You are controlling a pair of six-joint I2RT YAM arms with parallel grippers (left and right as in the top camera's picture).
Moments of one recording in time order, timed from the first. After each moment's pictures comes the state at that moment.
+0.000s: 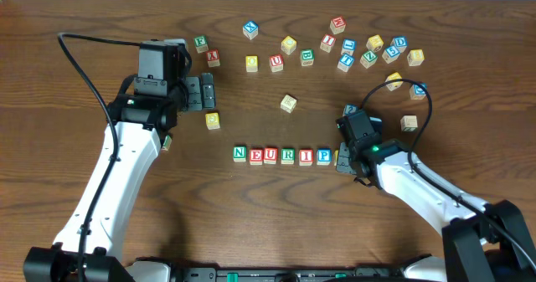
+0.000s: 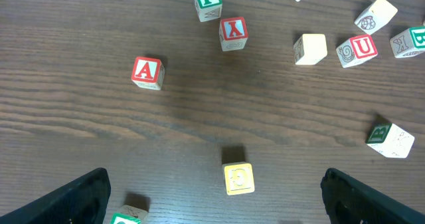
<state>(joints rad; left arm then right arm) -0.13 1.45 1.16 -0.60 -0.03 -0.17 0.41 1.54 0.74 -0.50 0.21 0.60</state>
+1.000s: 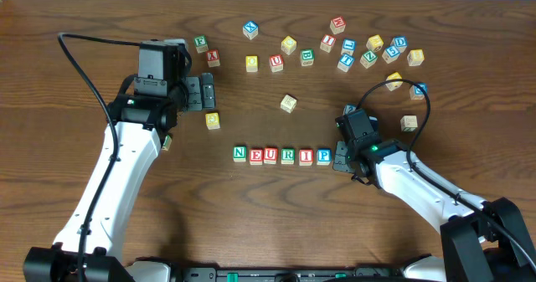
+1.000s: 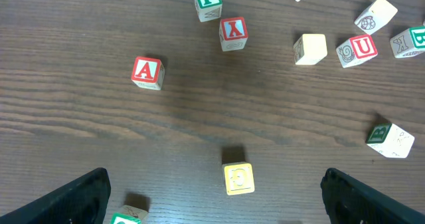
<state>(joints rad) -0.13 1.45 1.16 -0.60 -0.03 -0.17 0.41 1.55 0.74 -0.46 0.15 0.59</state>
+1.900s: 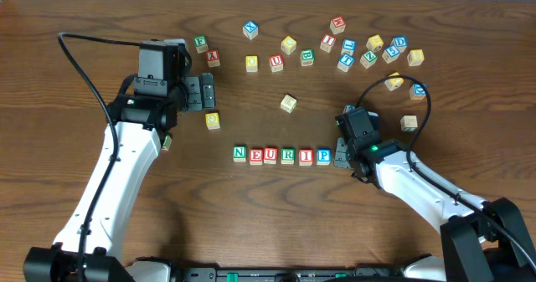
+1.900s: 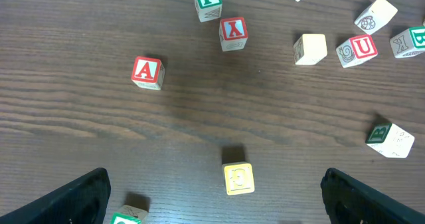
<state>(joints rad) -0.13 1.45 1.16 -0.60 -0.03 -0.17 0.41 1.55 0.74 -0.41 0.19 0.57</state>
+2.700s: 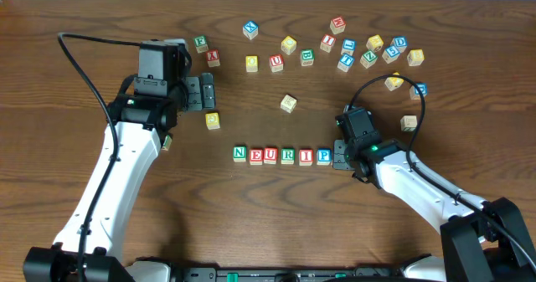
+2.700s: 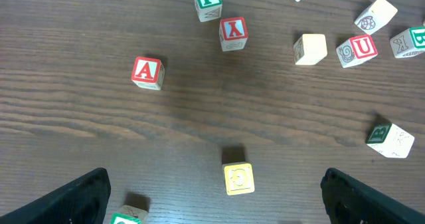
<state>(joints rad) -0.13 1.45 1.16 -0.60 -0.03 -0.17 0.41 1.55 0.74 -0.40 0.15 0.45</state>
